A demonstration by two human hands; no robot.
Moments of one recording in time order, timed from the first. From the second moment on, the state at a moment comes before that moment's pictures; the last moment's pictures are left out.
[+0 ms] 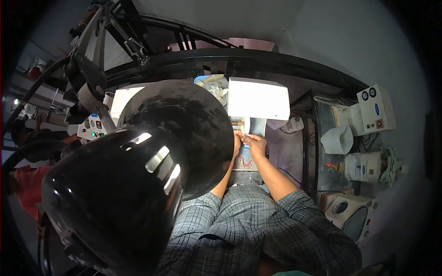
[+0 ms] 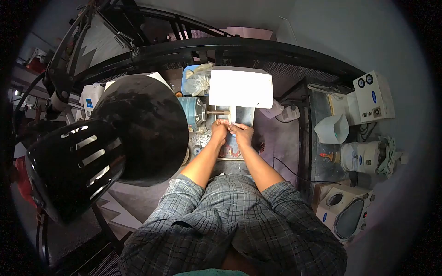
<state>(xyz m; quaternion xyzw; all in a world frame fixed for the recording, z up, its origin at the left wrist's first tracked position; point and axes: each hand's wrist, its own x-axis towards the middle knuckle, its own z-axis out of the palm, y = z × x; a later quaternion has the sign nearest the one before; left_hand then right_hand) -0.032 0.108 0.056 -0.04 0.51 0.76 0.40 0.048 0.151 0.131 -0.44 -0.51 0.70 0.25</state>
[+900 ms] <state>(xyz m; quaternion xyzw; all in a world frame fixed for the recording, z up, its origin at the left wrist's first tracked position) -0.037 0.112 0.069 -0.05 0.55 0.73 0.39 0.043 0.153 0.125 -0.48 -0.49 0.68 0.26</state>
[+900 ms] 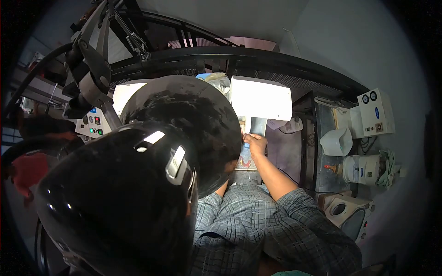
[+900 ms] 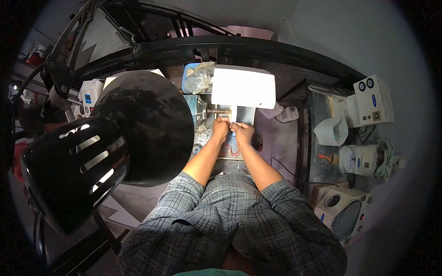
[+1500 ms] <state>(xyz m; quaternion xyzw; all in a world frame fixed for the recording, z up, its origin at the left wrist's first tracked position) -0.043 0.114 0.079 -0.04 0.58 0.71 0.39 0.040 0.155 0.111 -0.49 -0.43 0.71 0.26</state>
